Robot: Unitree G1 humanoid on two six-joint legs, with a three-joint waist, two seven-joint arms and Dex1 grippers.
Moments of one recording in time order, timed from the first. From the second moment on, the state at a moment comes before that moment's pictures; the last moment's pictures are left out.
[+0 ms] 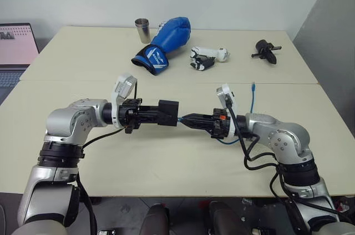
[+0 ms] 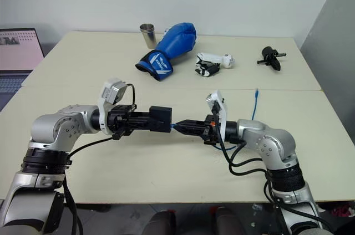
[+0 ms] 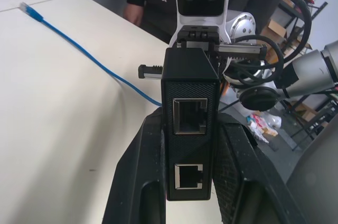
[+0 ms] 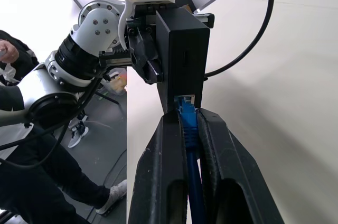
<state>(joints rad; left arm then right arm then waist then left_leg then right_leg) -0.64 0.72 -0.03 0.17 -0.68 0.82 -1.45 -0.53 -0.35 0.10 -0.23 0.80 0.98 0.79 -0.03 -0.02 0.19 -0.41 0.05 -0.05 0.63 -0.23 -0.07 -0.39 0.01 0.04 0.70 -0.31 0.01</state>
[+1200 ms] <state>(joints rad) -0.63 0.72 -0.02 0.15 -0.70 0.84 -1.43 -0.53 -0.34 0.11 -0.23 0.83 1.00 0.74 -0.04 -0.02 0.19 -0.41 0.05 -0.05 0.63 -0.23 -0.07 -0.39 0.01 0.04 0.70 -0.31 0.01</state>
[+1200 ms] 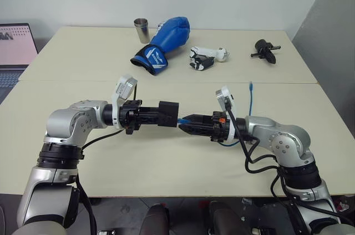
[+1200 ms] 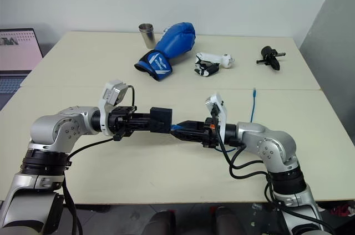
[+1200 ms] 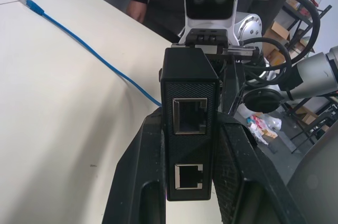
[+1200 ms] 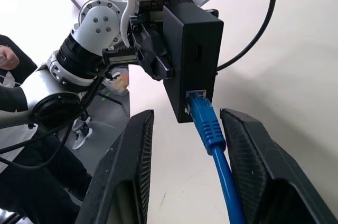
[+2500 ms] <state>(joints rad) -0.63 0.71 -0.02 0.14 -0.71 0.85 -1.43 -0.53 -0.30 0.09 -0.19 0.87 1.02 0.76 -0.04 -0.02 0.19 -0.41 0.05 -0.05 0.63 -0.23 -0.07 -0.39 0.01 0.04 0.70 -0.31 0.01</state>
